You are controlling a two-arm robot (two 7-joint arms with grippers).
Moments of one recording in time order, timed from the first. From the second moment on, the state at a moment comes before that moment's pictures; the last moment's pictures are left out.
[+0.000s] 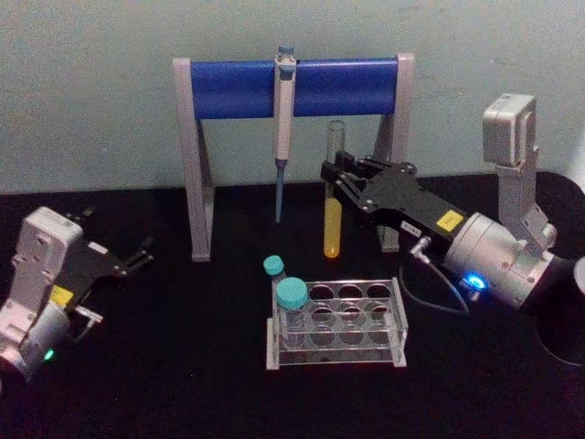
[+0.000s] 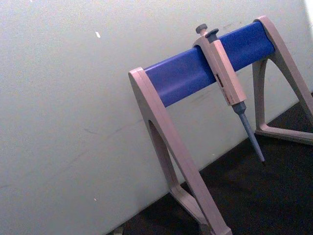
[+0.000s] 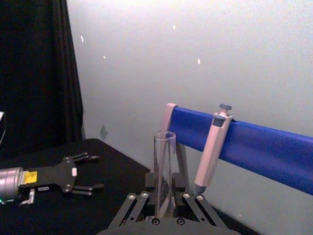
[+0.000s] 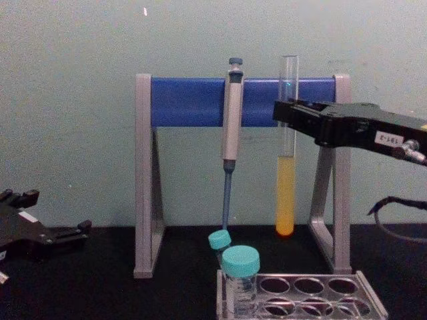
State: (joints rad) left arm -0.20 0.60 0.45 -1.41 -0.25 -0.12 0.03; right arm 0.31 0.43 -0.41 -1.58 0.52 0.02 0.45
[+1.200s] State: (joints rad) left arm -0.20 0.60 0.45 -1.41 -0.25 -0.12 0.03; right arm 0.23 0.44 -0.40 -1.66 0.53 0.04 0.42
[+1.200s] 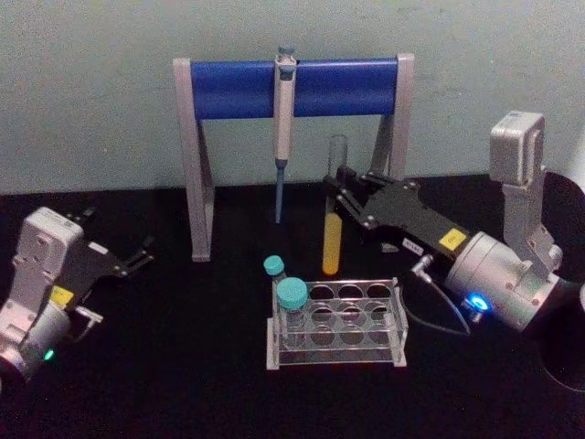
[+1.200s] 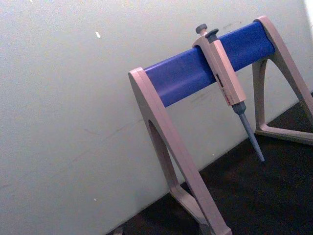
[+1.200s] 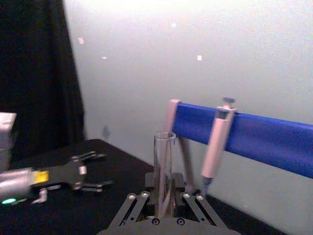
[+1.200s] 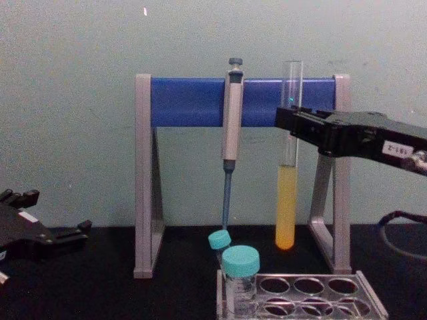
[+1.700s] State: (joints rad) left arm -0.20 0.60 0.45 -1.41 -0.25 -0.12 0.03; right arm 0.21 0.44 -0.35 -1.65 0.50 0.05 0.36
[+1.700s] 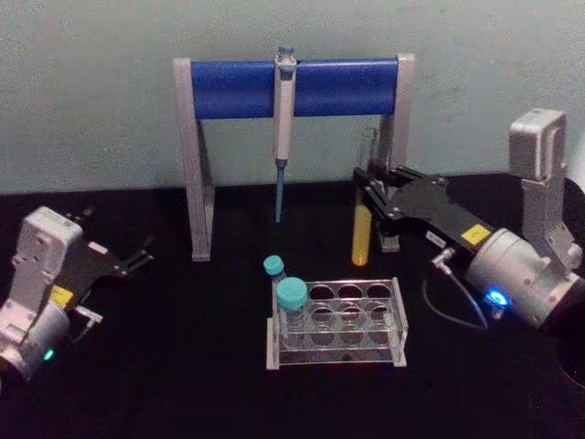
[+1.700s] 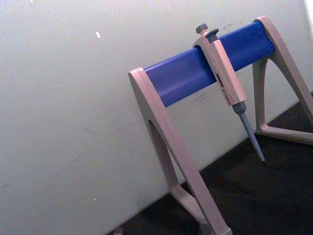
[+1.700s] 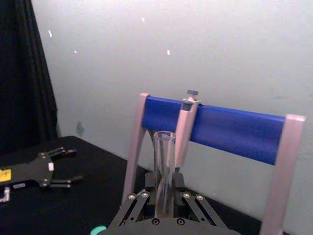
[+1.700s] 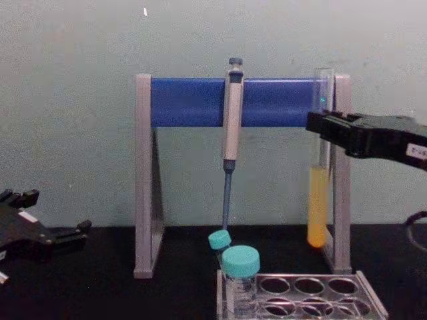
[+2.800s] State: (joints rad) left arm -0.20 0.60 0.45 -1.41 -0.25 -0.12 0.03; right arm 0.27 0.43 -0.39 -1.64 0.50 0.04 0.41
